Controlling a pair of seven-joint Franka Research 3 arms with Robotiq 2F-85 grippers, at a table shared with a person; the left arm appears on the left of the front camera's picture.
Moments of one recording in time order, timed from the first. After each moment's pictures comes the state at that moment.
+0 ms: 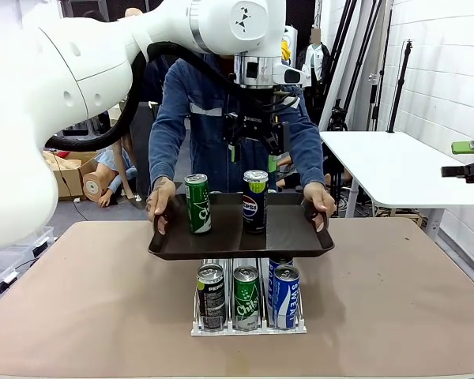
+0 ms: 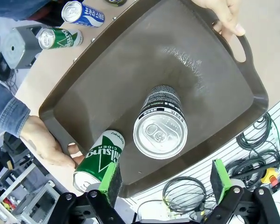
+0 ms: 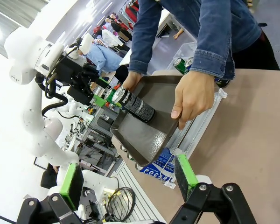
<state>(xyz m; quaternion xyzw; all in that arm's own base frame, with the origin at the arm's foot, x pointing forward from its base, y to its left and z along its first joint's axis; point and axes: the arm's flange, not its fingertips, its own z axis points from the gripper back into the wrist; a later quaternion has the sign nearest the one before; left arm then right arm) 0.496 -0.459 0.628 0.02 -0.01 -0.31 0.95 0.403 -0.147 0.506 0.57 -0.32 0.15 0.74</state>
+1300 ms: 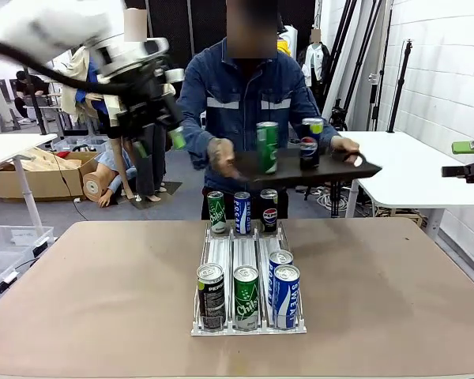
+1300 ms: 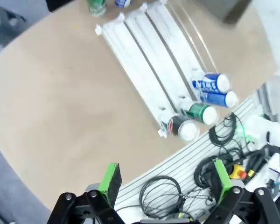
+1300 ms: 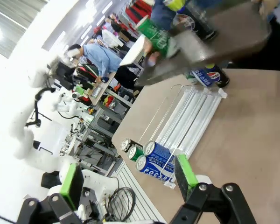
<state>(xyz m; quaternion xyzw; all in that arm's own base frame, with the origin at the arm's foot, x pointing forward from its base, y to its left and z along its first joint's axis) 0.478 -0.175 0.642 -0.19 -0.05 -0.22 0.96 0.403 -0.147 0.506 0.57 -0.32 0.15 0.74</state>
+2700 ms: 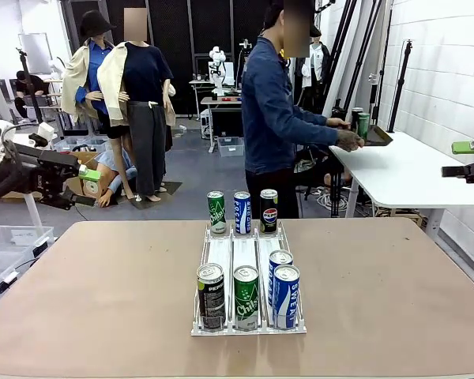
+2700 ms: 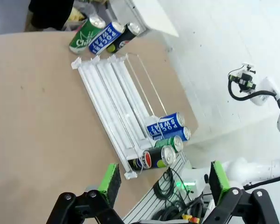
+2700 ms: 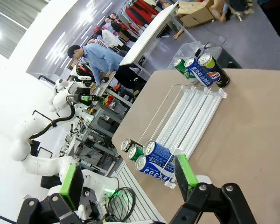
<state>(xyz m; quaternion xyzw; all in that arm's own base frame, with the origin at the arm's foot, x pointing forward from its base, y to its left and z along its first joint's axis) 0.431 0.022 0.488 -0.52 -0.22 -0.12 0.82 0.403 -0.147 0.506 0.58 -0.32 0.15 0.74</state>
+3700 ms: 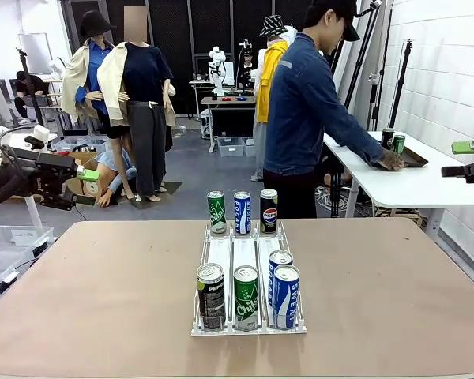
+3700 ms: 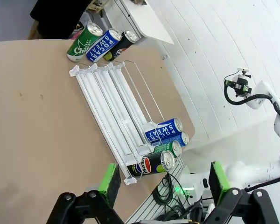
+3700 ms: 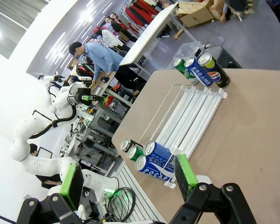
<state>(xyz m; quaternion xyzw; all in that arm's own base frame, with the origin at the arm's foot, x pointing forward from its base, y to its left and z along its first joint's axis) 0.431 0.026 0.482 -0.53 -0.23 -0.12 0.81 0.403 -0.147 0.506 0.58 -0.32 0.15 0.74</state>
